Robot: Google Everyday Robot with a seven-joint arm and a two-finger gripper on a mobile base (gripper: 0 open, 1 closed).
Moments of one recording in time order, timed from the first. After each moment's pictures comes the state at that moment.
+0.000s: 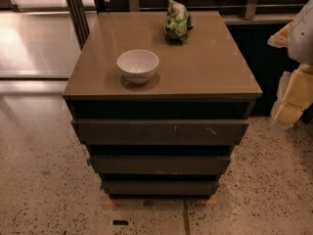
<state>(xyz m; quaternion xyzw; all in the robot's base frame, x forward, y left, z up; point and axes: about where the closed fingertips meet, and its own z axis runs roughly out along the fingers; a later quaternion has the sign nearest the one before) 0.438 -0.217 0.976 -0.60 0.78 -0.03 0.16</state>
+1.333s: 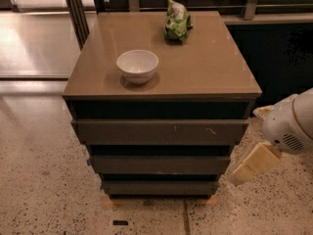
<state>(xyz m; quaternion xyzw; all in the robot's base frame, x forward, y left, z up) 0.403 -0.199 0.838 -0.47 0.85 0.09 0.22</state>
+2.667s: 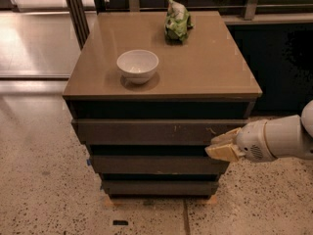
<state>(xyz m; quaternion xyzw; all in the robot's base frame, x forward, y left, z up) 0.457 -0.165 0.747 -0.39 0.84 0.22 0.31</state>
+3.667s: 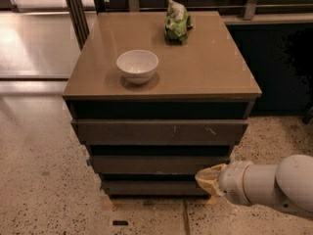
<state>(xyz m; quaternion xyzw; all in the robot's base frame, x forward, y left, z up) 0.407 -0.131 0.680 -0.37 0.85 0.19 0.34</state>
